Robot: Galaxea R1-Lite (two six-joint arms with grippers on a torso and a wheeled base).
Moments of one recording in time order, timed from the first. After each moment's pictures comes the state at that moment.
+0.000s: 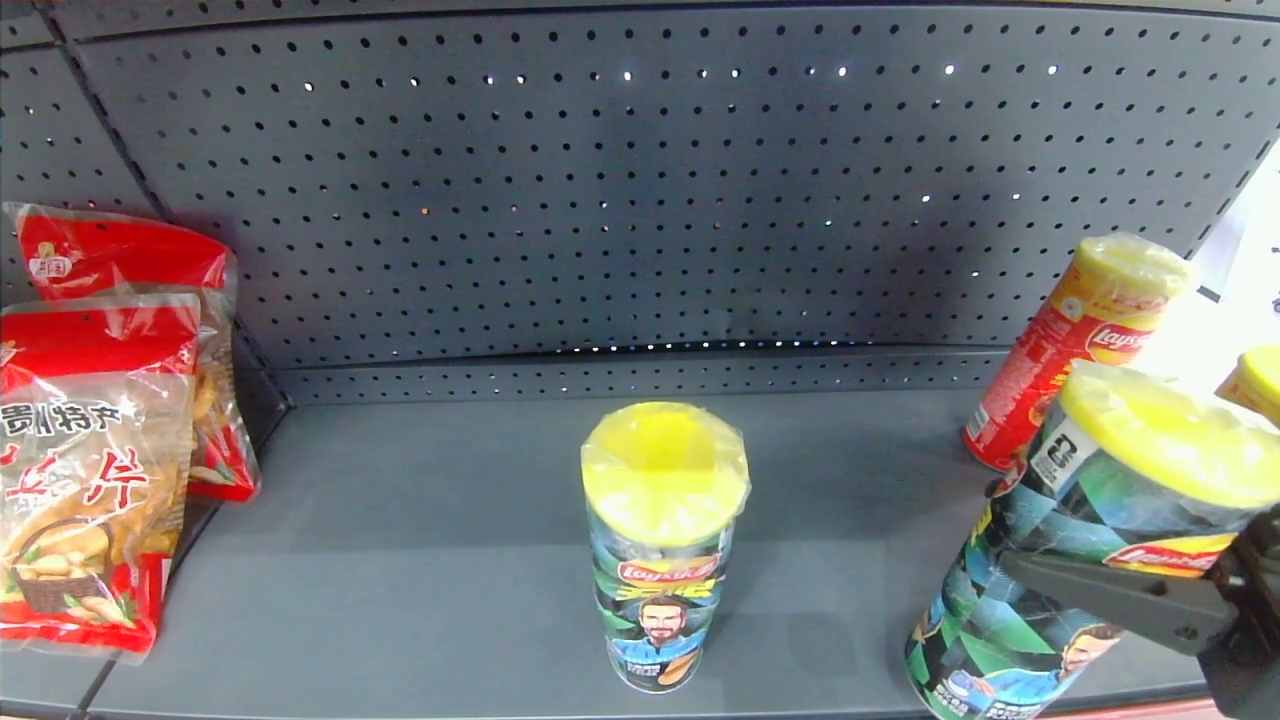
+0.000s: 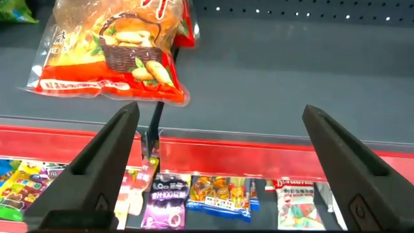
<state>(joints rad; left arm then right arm) 0.00 0.00 0.00 0.00 0.07 -0.05 0.29 1.15 -0.39 -0.62 0.83 -0.14</state>
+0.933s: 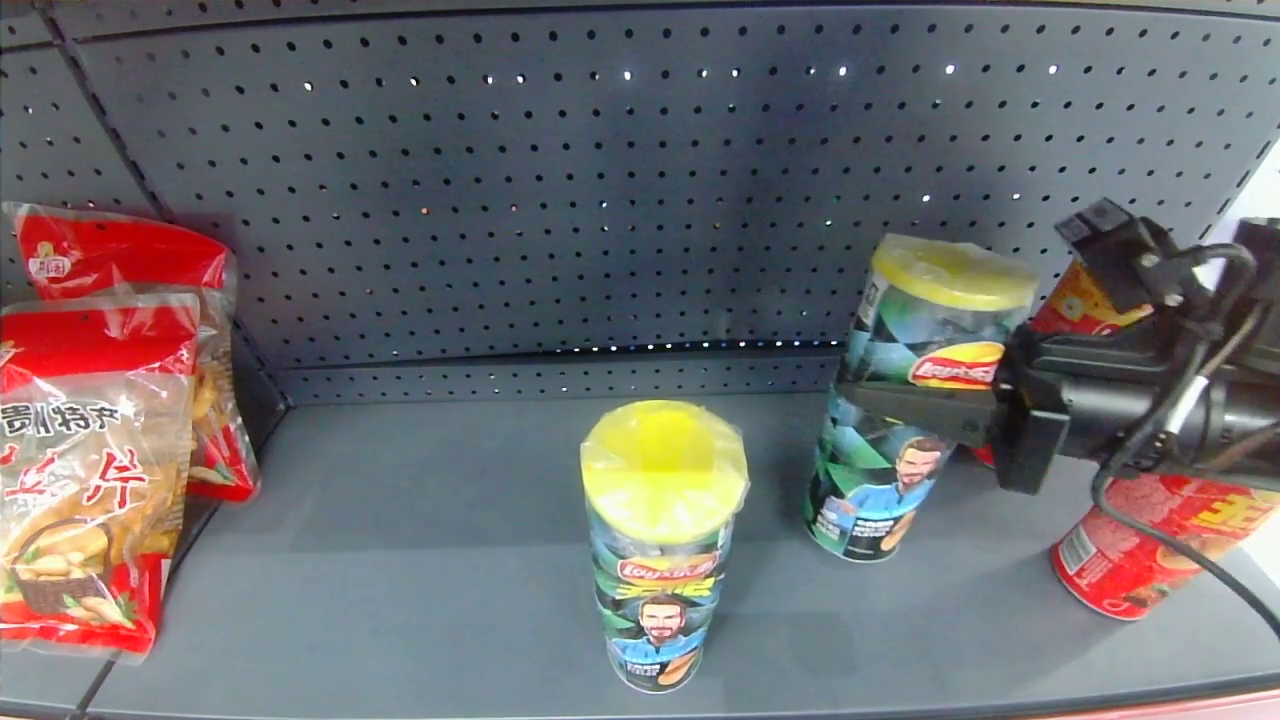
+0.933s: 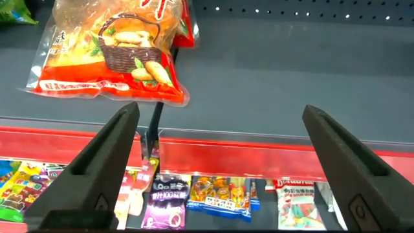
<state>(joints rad) 0.00 0.00 0.00 0.00 0.07 -0.05 0.35 1.51 -0.76 -0.62 0.77 -0.14</state>
